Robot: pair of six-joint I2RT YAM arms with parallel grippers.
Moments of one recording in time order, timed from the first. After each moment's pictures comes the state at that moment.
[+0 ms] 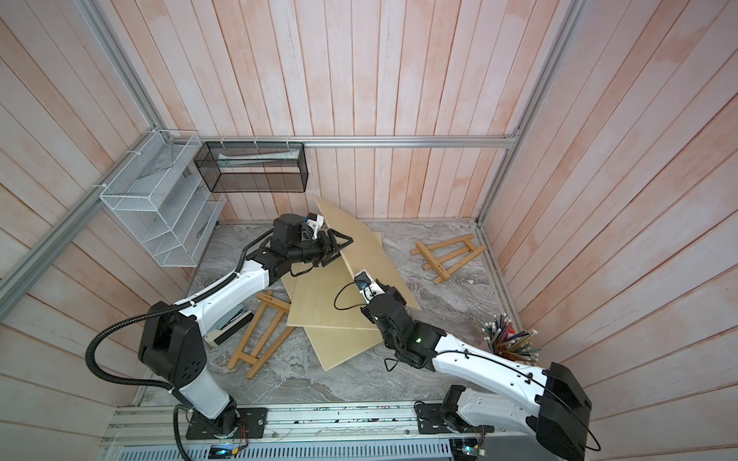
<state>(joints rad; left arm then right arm) -0.48 1.70 1.36 -0.12 0.55 -1.00 1.02 1.11 0.72 0.02 0.71 -0.25</state>
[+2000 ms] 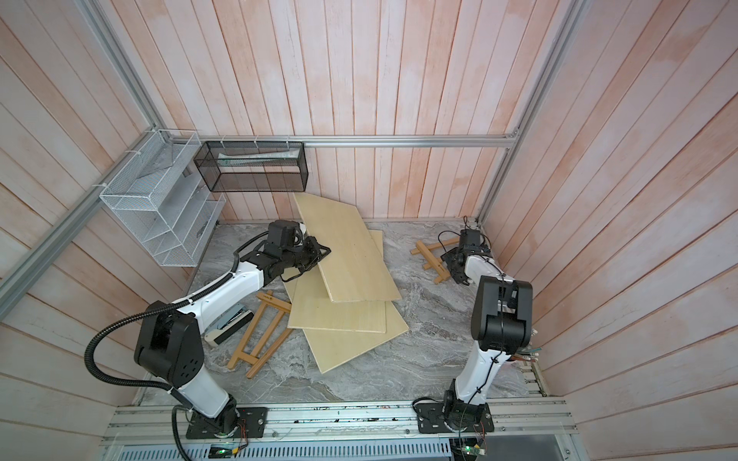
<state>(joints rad) -0.42 1.69 1.32 -0.21 0.34 -0.96 -0.13 1.90 1.29 -0.36 -0.03 0.93</state>
